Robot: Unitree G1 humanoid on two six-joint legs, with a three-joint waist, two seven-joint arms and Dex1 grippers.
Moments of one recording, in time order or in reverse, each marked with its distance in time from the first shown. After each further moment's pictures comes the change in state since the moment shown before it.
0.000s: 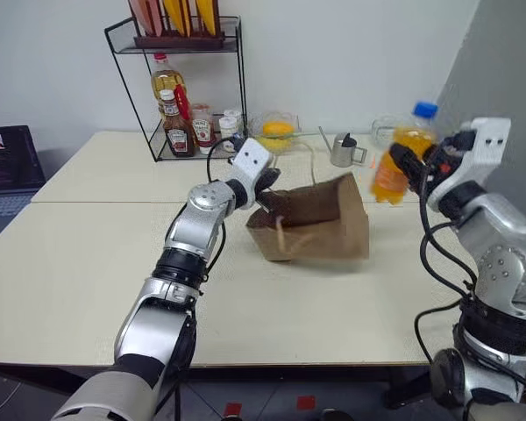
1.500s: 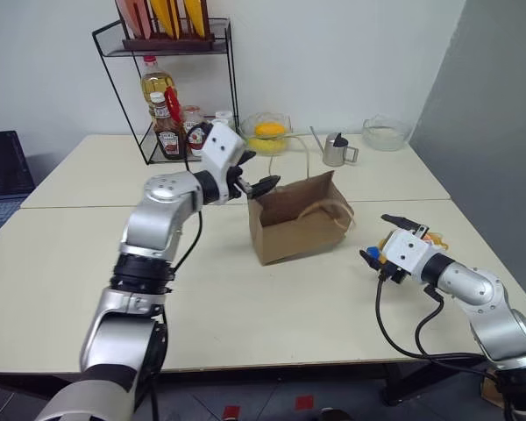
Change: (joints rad) left arm 0.101 0.187 0.073 -0.350 -0.209 0.251 -0.231; right arm 0.428 -0.325 0.435 0.201 -0.450 -0.818 0.294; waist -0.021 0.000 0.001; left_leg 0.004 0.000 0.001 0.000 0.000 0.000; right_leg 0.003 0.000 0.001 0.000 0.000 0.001
